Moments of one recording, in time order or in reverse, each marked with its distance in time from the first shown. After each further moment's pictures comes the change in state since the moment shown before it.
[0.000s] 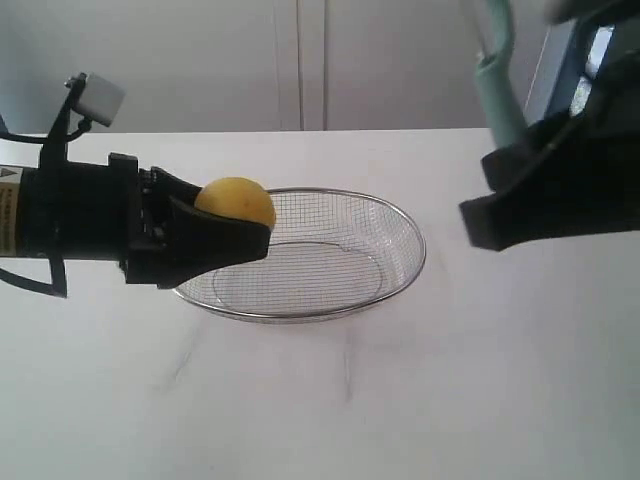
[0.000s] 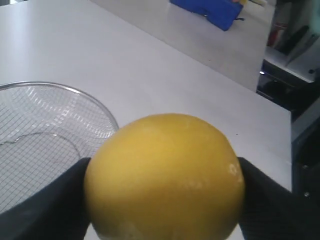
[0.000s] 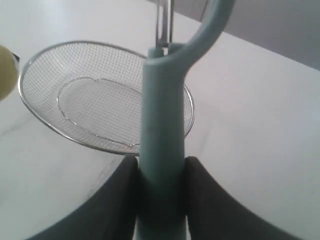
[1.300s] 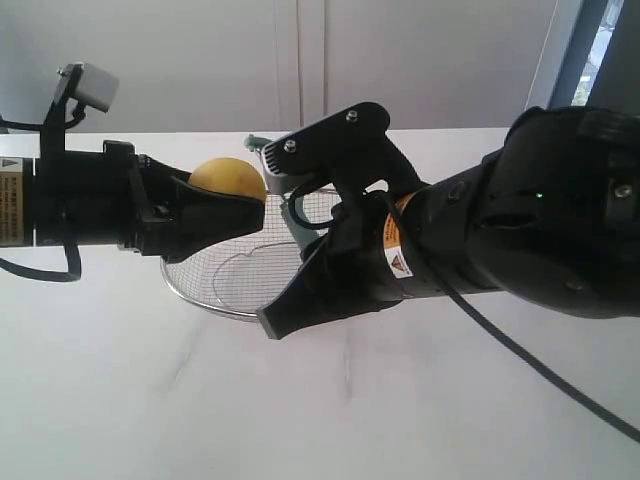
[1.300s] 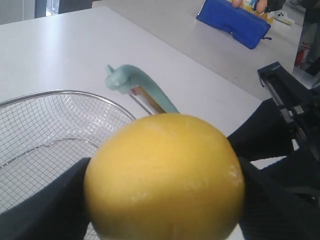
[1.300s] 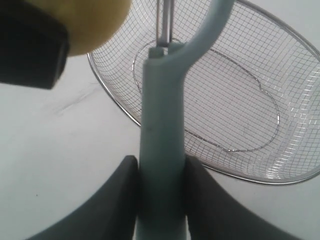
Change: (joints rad) left arm 0.000 0.000 0.000 -0.083 0.100 0.012; right arm 0.000 0.449 0.023 0.164 -0.385 -0.072
